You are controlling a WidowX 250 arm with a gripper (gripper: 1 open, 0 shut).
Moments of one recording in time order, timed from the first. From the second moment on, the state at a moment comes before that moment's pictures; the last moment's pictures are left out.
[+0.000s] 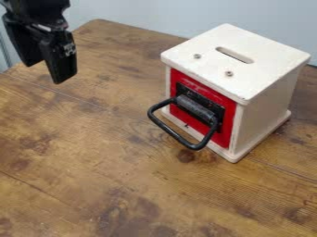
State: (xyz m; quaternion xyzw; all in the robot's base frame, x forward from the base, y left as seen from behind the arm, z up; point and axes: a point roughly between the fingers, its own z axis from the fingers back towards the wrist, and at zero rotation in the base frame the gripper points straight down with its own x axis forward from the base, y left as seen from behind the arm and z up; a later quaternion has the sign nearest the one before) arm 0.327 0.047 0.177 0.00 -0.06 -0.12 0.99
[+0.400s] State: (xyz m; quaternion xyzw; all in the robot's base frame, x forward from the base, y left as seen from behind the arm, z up) arm 0.329 0.048 0.154 -0.01 -0.05 -0.07 1.00
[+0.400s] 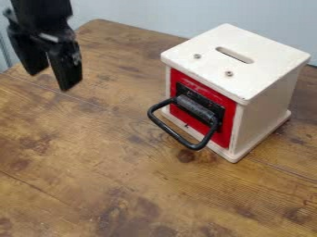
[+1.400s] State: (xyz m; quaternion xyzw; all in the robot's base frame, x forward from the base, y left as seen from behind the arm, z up) arm 0.342 0.045 0.157 0.00 -0.05 -0.13 0.99
